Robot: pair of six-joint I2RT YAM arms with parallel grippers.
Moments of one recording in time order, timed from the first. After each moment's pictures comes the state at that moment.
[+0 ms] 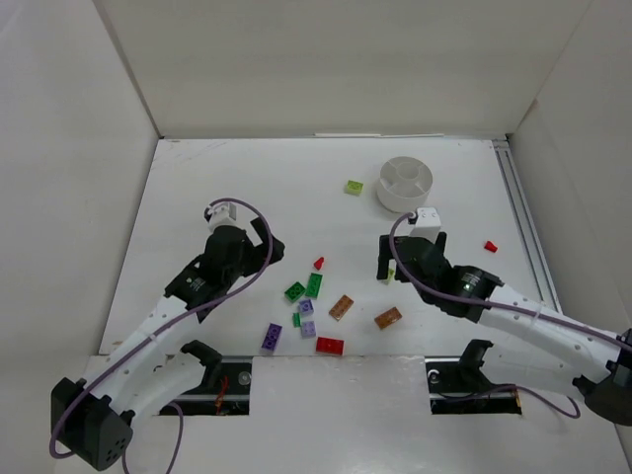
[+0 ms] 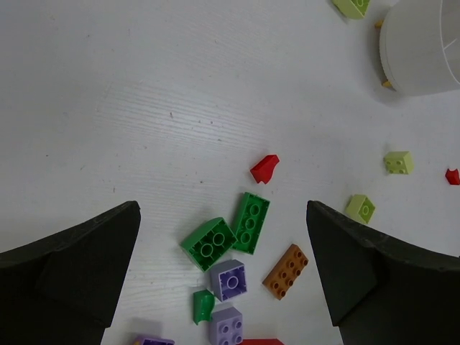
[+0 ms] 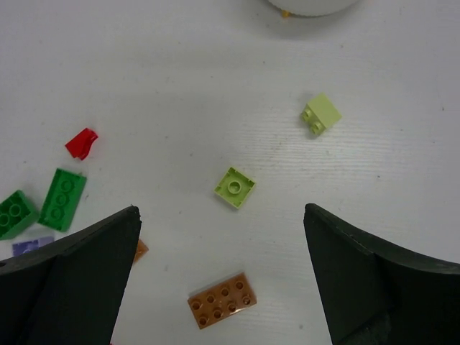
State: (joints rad) left arm -0.52 0.83 0.64 -0.40 -0.19 -0.81; right arm 0.92 0.95 0.79 -0.52 0.62 0.57
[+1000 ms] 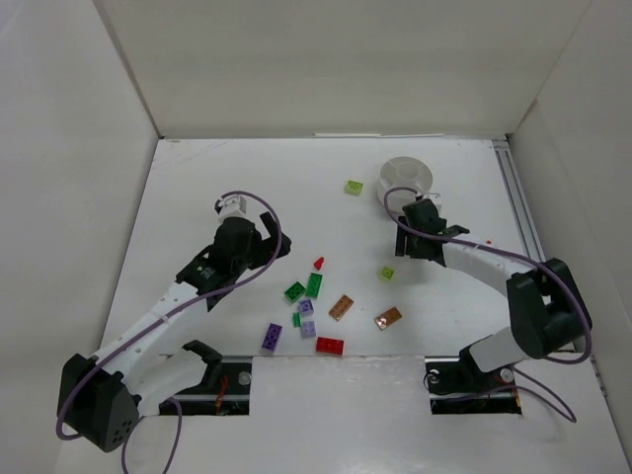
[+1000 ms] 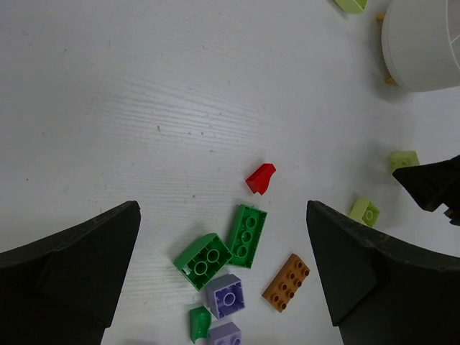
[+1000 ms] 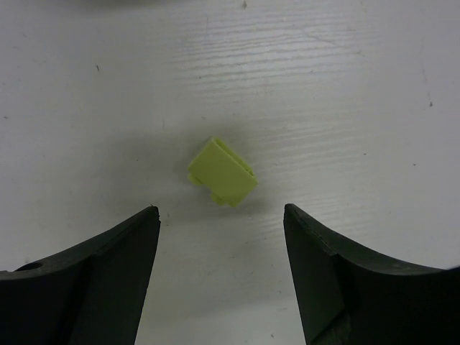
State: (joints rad) left arm -0.52 0.96 0.67 -0.32 -0.17 -0.77; right arm 0.42 1.46 0.82 -0.31 0.37 0.42
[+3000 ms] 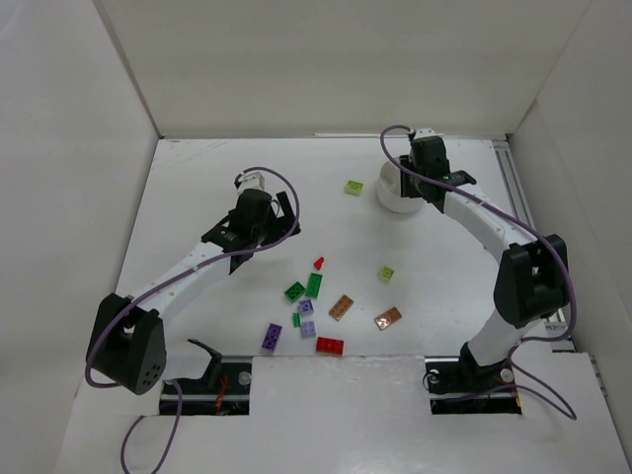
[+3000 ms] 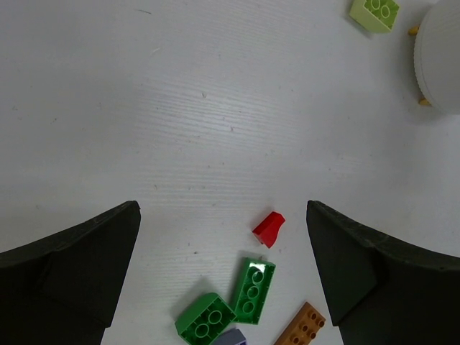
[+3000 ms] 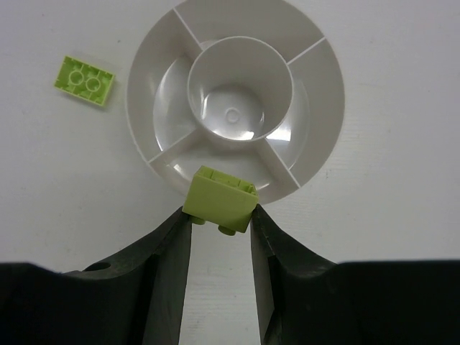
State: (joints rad) left arm -0.49 1.28 0.86 -0.25 -0.17 -0.66; right arm 0.32 1.67 1.34 -0.37 0.24 0.13
